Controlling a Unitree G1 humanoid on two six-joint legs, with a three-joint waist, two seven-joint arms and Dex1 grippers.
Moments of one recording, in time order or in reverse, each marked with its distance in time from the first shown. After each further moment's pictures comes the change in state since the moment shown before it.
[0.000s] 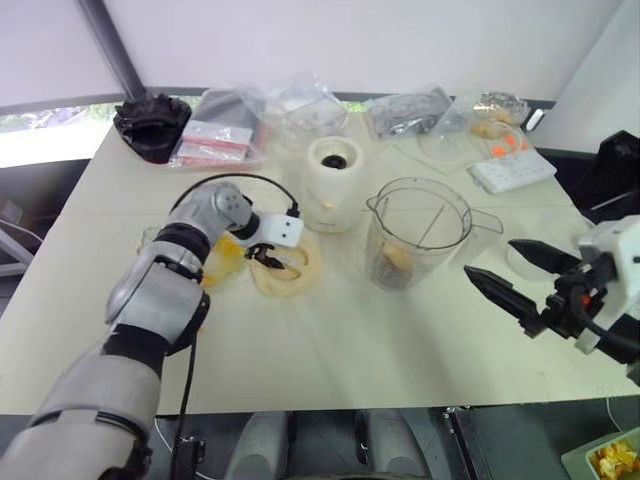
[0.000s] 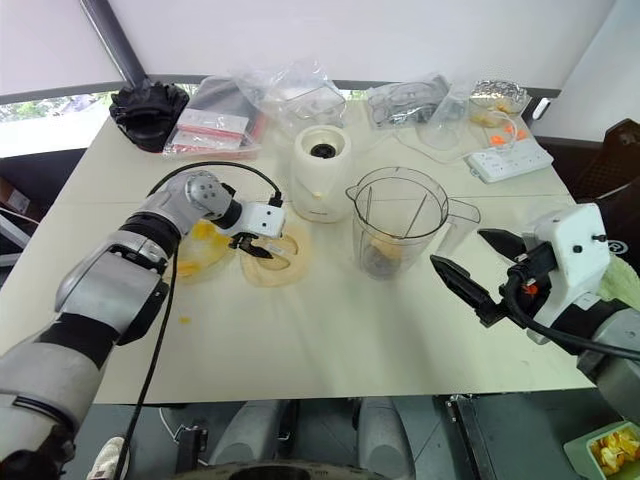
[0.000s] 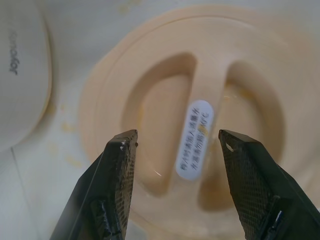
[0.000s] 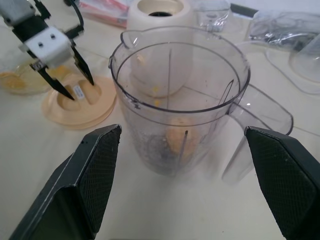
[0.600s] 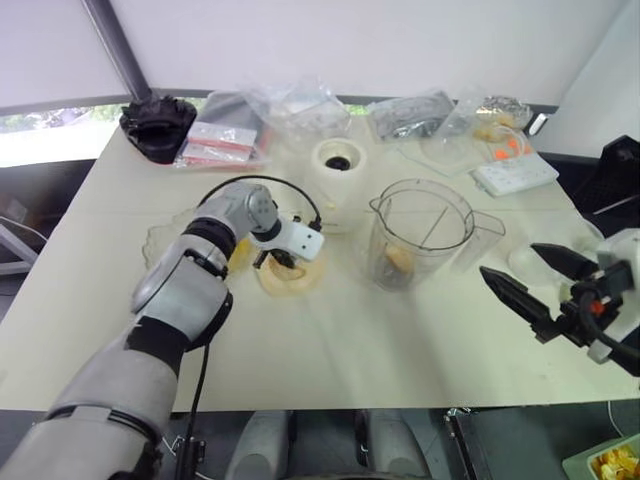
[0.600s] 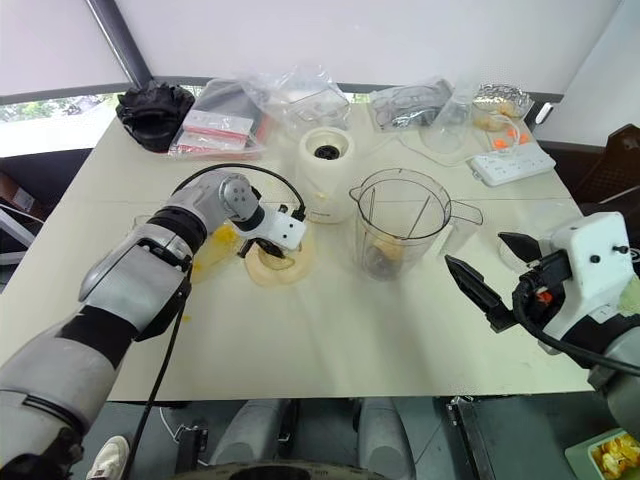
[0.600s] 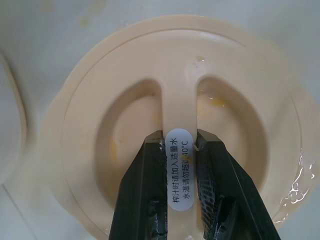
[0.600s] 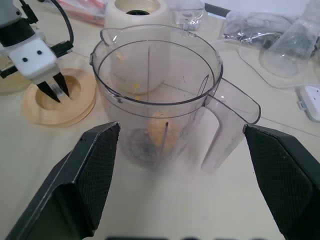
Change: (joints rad) left arm -0.047 -0.083 -0.054 0.027 0.106 0.028 -0.056; right arm 0.151 -0.008 -0.069 -0.050 0.039 -0.087 -0.103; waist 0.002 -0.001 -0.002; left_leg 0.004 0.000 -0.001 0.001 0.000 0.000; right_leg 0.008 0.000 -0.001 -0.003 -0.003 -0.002
